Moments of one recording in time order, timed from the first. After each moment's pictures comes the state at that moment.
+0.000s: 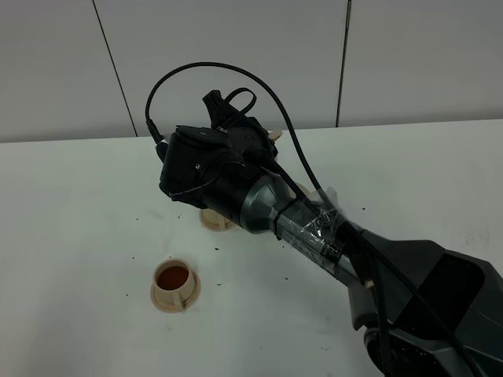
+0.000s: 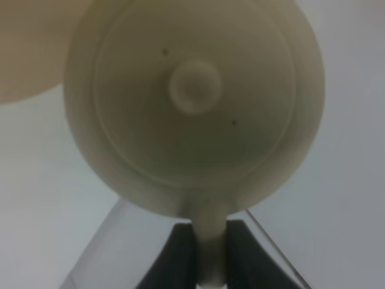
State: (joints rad) left arm 0.15 0.06 -0.51 -0.02 1.04 -0.03; right arm 0.88 2.56 -2.45 -0.92 1.22 -1.03
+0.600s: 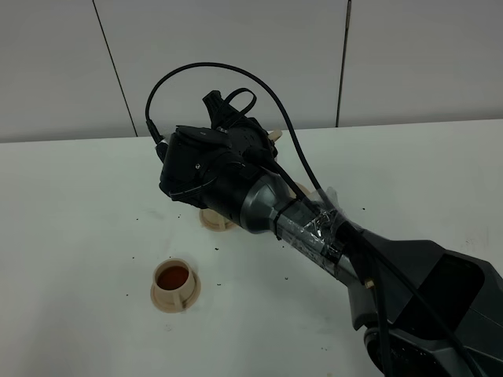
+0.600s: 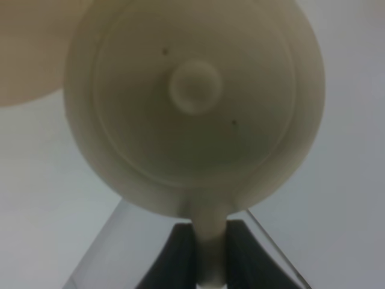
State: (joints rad) left arm 0.15 0.06 -0.51 -0.02 1.04 -0.03; right arm 0.88 2.56 -2.45 -0.92 1.21 -1.03
